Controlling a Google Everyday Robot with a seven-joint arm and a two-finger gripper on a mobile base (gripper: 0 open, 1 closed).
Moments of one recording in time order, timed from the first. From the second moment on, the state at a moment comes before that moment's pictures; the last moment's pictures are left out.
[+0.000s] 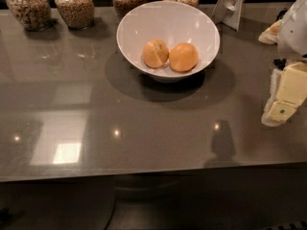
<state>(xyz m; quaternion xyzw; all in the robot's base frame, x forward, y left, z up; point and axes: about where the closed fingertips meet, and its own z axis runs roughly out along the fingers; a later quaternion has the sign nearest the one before) 0.438 -0.217 0.976 -0.60 0.78 -0.03 0.16</state>
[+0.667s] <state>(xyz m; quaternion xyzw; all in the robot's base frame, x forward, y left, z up) 0.453 -0.203 0.985 -0.60 0.77 0.00 0.20</state>
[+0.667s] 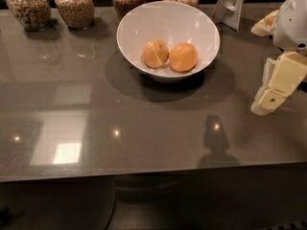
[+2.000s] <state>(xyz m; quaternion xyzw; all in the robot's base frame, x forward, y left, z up) 0.536 -0.134 1.041 -0.57 0.71 0.13 0.39</state>
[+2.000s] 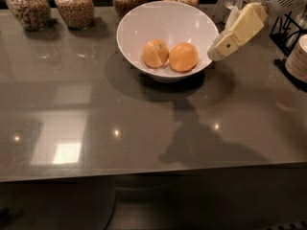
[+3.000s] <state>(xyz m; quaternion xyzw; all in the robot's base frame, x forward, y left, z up) 0.607 -0.126 1.001 -0.58 0.72 0.01 0.38</state>
